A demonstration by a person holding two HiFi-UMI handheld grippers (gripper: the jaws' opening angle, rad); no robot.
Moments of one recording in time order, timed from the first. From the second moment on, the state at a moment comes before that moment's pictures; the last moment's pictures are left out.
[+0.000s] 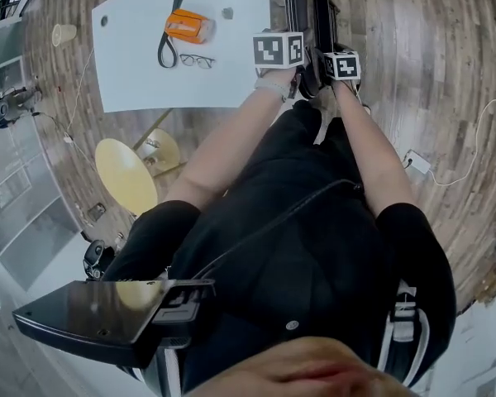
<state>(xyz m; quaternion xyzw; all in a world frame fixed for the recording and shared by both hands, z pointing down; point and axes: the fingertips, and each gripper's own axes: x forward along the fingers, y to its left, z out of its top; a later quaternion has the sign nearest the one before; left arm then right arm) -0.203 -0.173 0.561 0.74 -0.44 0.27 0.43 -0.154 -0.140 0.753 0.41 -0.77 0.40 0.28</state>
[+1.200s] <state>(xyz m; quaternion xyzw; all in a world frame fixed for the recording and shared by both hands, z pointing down) -0.212 -0.171 0.563 0.76 -0.42 0.23 0.43 -0.125 -0.144 0.794 0.42 -0.74 0.42 0.32</state>
